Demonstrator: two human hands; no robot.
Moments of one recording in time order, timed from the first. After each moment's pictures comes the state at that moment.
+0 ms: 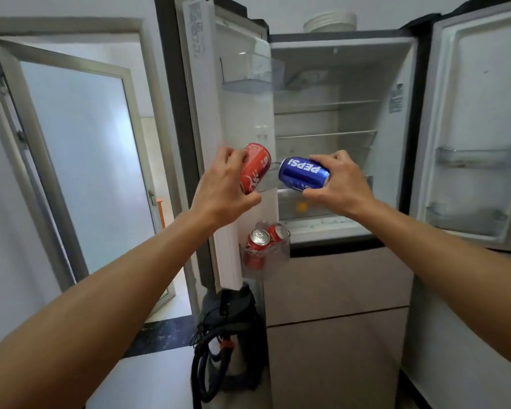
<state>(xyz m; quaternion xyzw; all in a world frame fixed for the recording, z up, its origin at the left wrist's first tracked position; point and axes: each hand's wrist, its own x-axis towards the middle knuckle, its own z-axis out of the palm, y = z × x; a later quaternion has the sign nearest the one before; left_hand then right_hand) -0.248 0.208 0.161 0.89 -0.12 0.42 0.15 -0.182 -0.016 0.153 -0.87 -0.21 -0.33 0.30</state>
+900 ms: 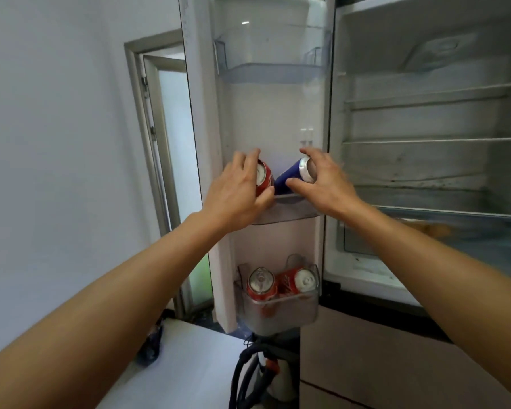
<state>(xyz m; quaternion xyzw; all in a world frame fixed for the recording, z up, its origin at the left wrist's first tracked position) -0.107 0.178 0.179 0.91 0.14 0.39 -0.03 0.053 0.070 0.169 -0.77 -0.43 -0.20 0.43</state>
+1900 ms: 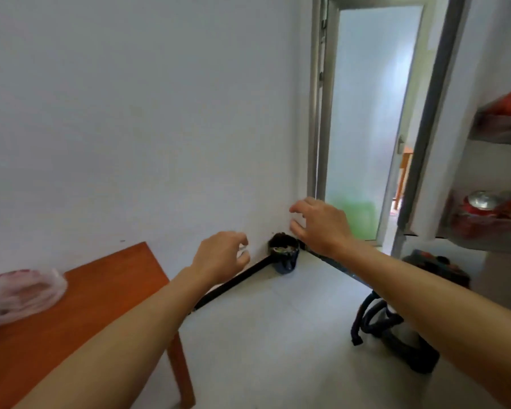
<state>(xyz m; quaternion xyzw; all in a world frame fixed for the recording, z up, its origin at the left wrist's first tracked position) -0.600 0.214 0.004 0.88 0.44 0.17 -0.01 -0.377 0.169 0.022 -0.67 -0.68 -0.14 0.26</state>
